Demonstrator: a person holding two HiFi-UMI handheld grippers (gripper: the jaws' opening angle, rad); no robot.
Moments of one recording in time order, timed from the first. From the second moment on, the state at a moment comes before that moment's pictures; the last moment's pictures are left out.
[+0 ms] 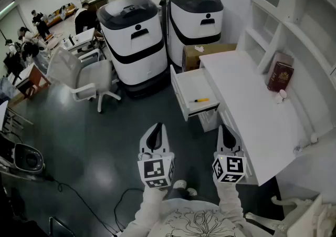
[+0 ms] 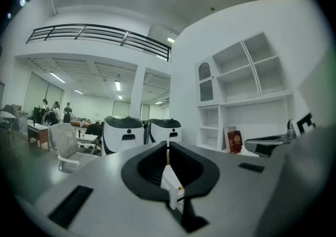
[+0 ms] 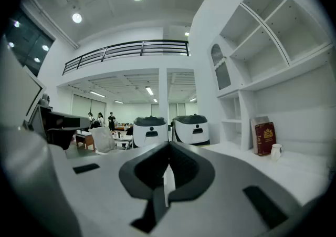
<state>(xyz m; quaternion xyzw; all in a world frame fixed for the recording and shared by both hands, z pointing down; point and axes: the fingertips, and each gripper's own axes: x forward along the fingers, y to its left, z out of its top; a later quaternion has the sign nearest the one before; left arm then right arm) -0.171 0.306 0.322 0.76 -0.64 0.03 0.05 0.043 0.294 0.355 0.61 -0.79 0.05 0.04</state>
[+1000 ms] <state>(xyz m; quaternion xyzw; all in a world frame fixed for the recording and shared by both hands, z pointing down) -0.195 0.276 0.344 0.78 -0.63 0.04 0.07 0.023 0.271 0.380 0.63 -0.77 0.07 0.05</state>
